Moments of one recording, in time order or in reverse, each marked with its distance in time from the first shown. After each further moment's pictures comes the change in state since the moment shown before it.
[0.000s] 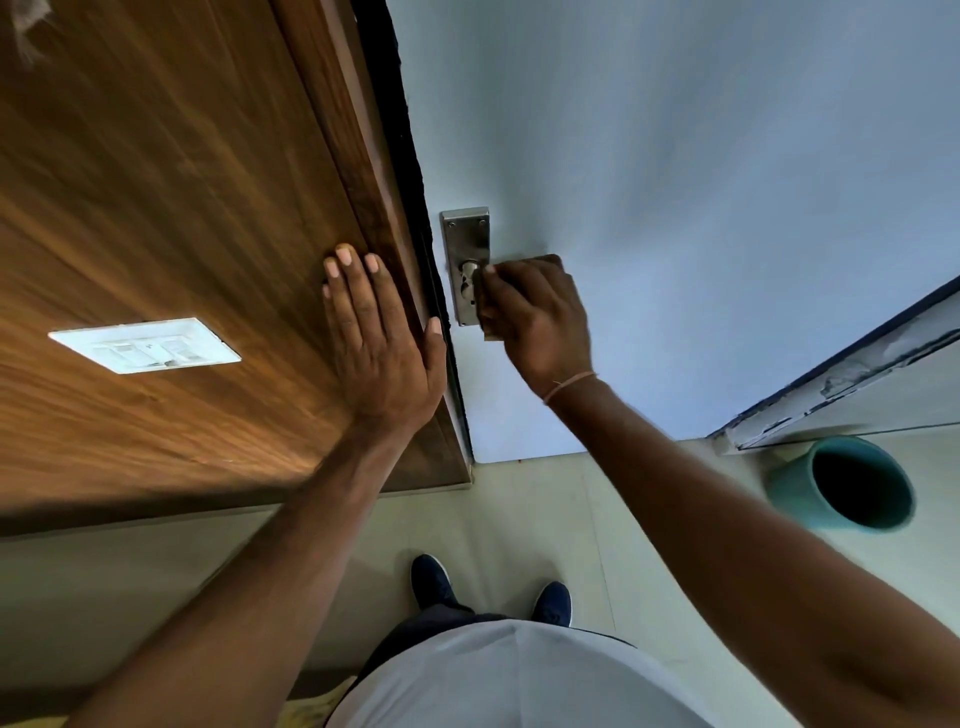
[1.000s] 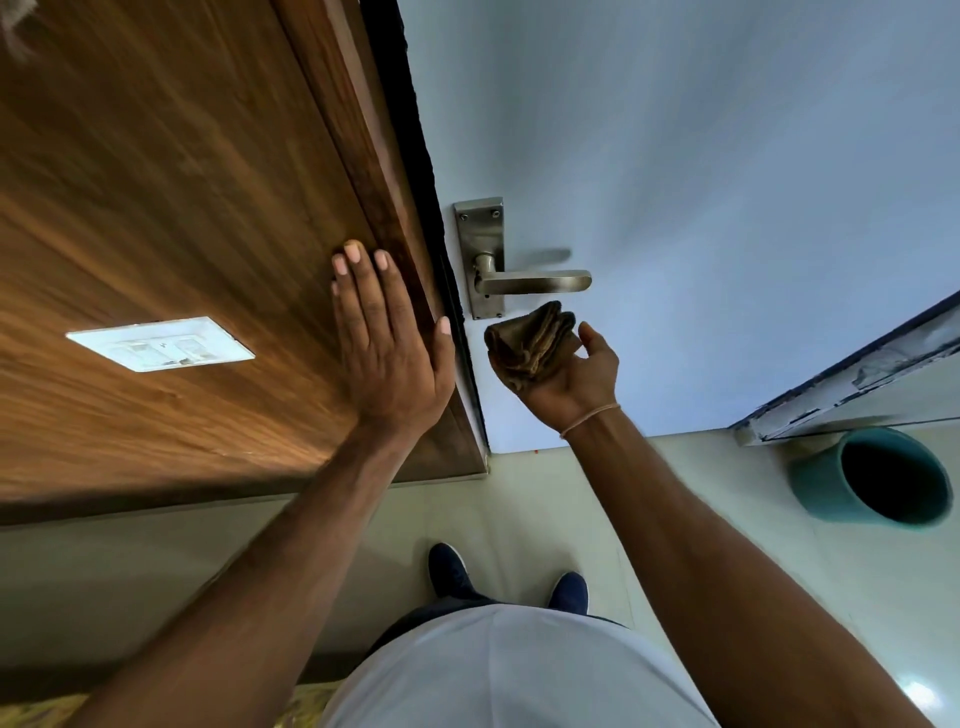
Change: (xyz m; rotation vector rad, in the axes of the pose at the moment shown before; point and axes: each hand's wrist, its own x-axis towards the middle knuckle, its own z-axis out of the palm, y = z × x) left_hand -0.001 -0.006 -0.002 -0.013 -0.009 0.025; right_hand -0.040 -0.013 0.001 2.108 0.157 1.866
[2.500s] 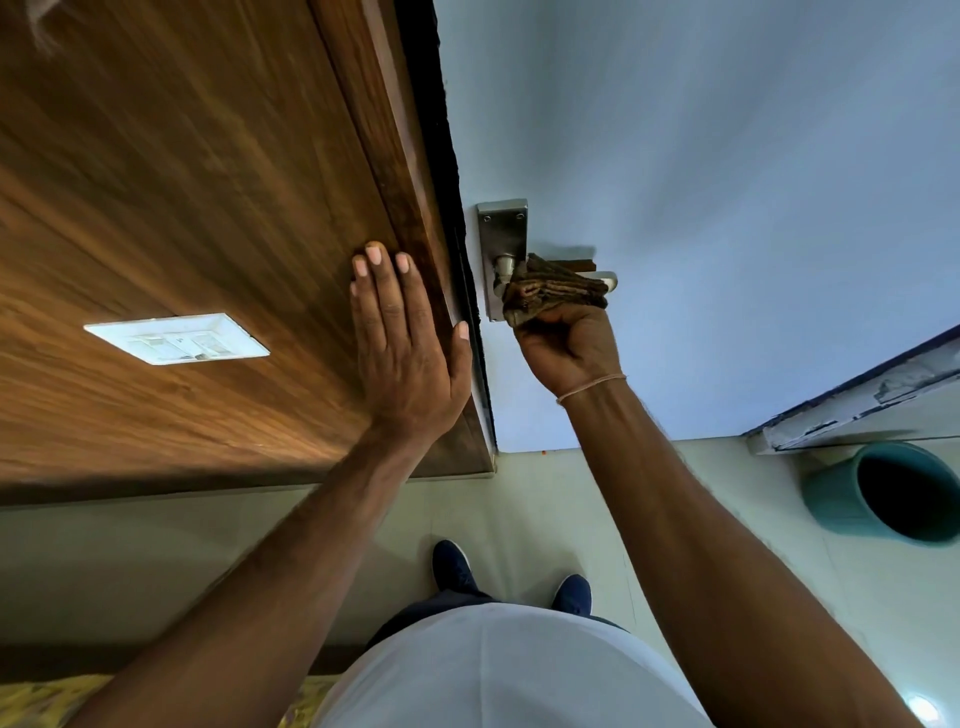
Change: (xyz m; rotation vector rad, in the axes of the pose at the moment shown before) left_hand 0.000 -0.001 -0.001 -0.017 -0.020 0.005; right_hand 0.017 0.008 0.056 0.036 0.005 -0.159
